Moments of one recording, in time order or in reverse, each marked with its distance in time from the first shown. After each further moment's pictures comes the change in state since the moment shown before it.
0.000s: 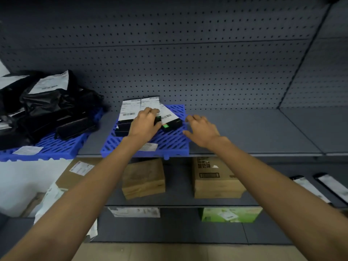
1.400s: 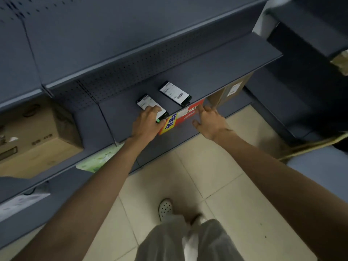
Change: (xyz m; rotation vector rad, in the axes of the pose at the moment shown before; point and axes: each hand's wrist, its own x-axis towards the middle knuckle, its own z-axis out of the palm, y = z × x) left_hand -0.100 0.668 0.390 -0.260 -0.509 0.304; right_hand -0.461 0.620 0.043 0.069 -0.204 0.775
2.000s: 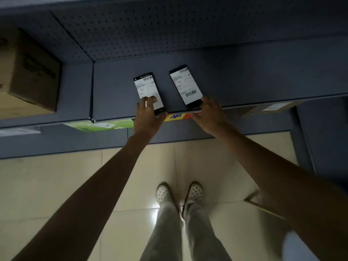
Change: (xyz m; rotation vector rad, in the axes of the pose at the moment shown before) left_hand 0.122 0.012 0.153 -0.212 0.278 -0.522; right_hand 0.232 0.090 0.079 0.075 -0.163 -0.282
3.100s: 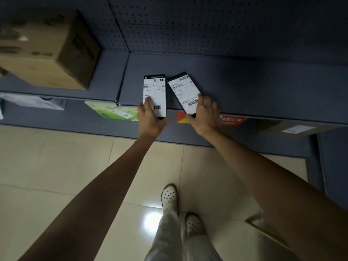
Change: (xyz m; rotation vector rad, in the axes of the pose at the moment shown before) left_hand -0.045 -0.048 -0.016 -0.262 0.180 -0.331; right_hand -0.015 -0.073 0.042 -0.078 0.094 -0.167
